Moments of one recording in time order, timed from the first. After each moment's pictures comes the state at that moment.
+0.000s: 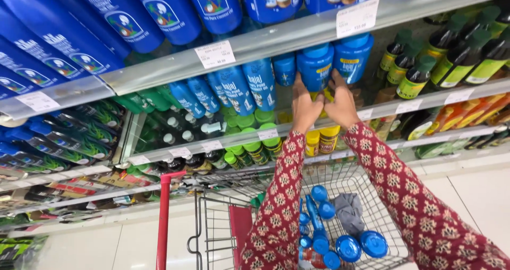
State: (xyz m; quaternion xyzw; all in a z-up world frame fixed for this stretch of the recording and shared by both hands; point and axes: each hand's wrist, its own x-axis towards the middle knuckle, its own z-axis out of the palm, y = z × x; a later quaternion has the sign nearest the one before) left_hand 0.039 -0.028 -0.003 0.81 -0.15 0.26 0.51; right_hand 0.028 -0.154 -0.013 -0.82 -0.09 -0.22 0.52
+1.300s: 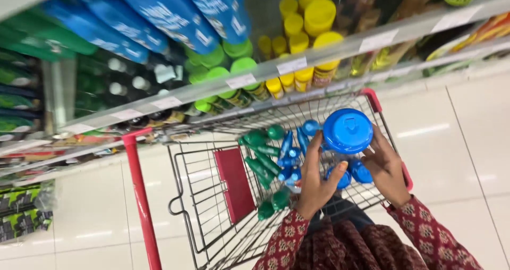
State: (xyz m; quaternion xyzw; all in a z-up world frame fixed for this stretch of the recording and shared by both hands) left_hand -0.235 -0.008 -0.097 0.71 -0.12 -0.01 0.70; right_hand -0.244 -0.192 -0.120 -0.64 0.05 0.00 0.77
